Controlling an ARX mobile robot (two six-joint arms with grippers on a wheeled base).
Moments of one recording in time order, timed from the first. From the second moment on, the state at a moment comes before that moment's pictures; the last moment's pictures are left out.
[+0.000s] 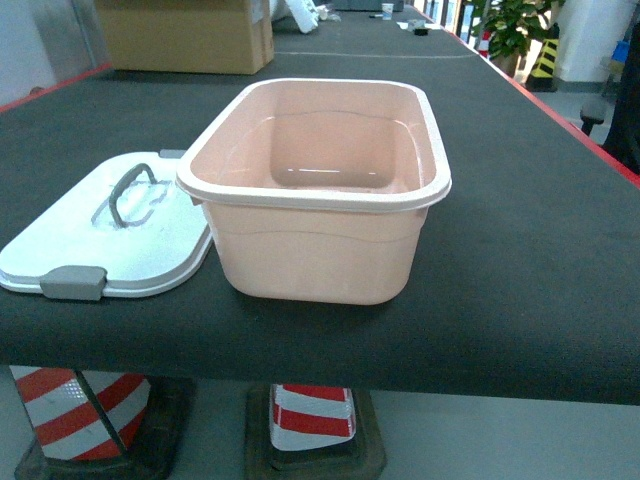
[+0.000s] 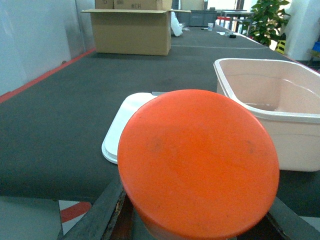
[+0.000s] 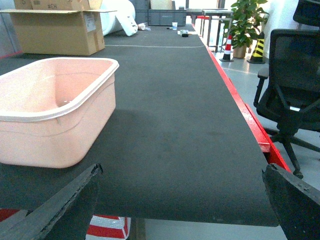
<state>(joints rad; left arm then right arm) 0.00 0.01 0.01 -0.01 0.00 0.00 0.00 0.00 0.01 -0.01 0.00 0.00</state>
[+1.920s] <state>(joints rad) -0.14 1.52 0.84 0.78 0.00 0.02 0.00 0.00 0.01 -0.01 0.00 0.00</state>
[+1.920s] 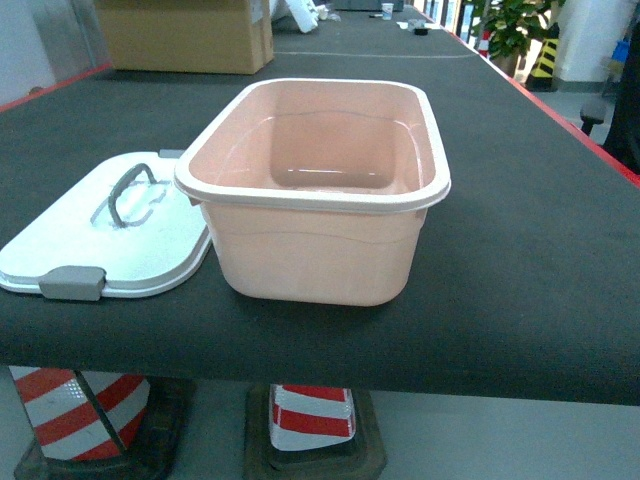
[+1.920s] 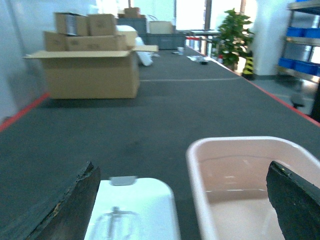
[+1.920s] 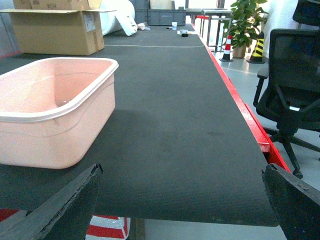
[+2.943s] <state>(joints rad) 0.20 2.13 1.42 0.27 0.28 0.13 0.00 0.00 0.01 -0.01 0.00 0.00</state>
